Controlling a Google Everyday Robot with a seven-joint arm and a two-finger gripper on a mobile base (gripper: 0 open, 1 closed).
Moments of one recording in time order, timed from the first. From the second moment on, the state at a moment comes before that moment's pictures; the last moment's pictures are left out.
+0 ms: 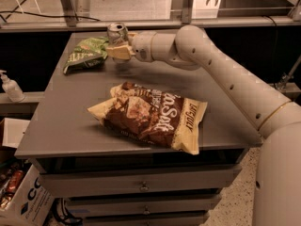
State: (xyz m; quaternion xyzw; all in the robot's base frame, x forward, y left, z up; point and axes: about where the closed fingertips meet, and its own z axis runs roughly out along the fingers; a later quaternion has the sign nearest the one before) arm 0.757 0.100 0.887 -0.43 0.62 0.34 0.56
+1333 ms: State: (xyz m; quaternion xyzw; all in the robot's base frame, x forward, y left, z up) arm 0.788 0.148 0.858 -0.45 0.63 0.34 0.54
